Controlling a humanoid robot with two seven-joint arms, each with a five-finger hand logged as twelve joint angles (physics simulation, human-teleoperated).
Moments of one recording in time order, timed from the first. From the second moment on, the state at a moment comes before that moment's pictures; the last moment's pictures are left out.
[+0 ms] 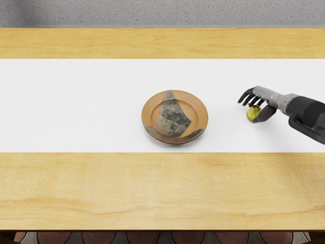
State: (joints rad) left arm 0.01 0.01 -0.07 -0.21 -0.04 -0.02 0.05; right arm 0.91 -0.70 0.27 1.22 -1.14 0.02 -0.23
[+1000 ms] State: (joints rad) left arm 0.01 0.01 -0.07 -0.21 -0.04 -0.02 0.05; right arm 0.89 -0.70 0.36 1.31 -1.13 0.02 -0.21
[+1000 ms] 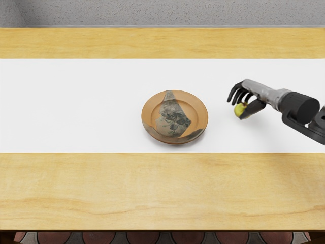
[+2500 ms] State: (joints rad) left arm 0.01 0.01 -0.07 -0.21 -0.04 -0.02 0.05; right arm 0.89 -0.54 0.48 1.44 -1.07 0.03 -0.22
